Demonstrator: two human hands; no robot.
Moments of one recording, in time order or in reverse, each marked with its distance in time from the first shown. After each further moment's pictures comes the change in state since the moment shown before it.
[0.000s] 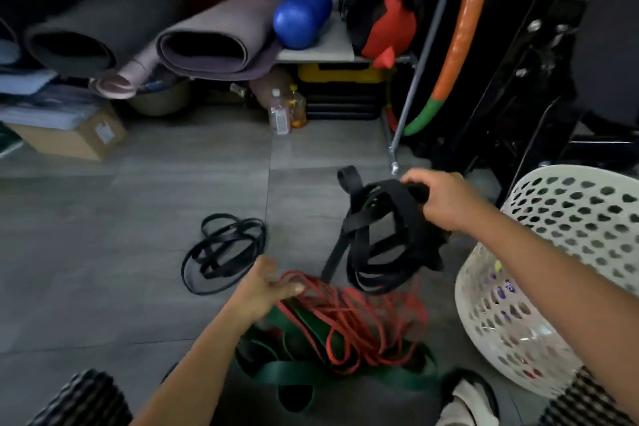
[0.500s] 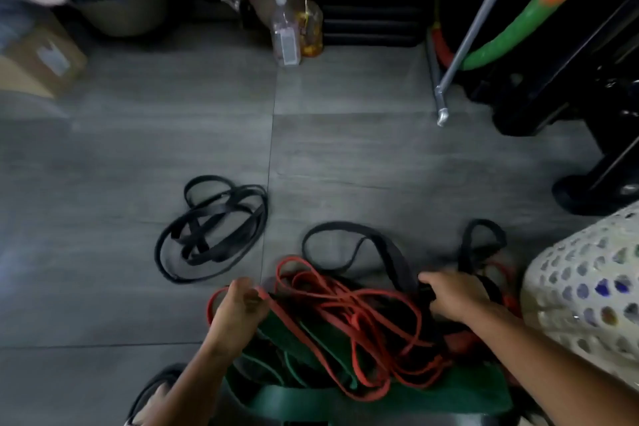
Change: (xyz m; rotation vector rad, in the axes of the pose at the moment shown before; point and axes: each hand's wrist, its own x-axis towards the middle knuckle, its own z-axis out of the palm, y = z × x) left_hand 0.137 -0.138 -0.001 0.087 0.176 -0.195; right_hand 0.080 0.131 0.257 -0.416 -0.648 0.176
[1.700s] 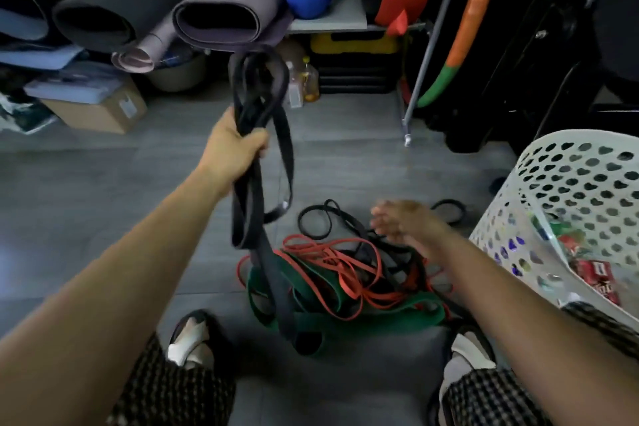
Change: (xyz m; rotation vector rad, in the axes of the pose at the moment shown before) left_hand -0.197 0.212 -0.108 -0.259 0.241 0.542; right_hand -0.237 -0.041 -0.084 1.391 0.155 -0.181
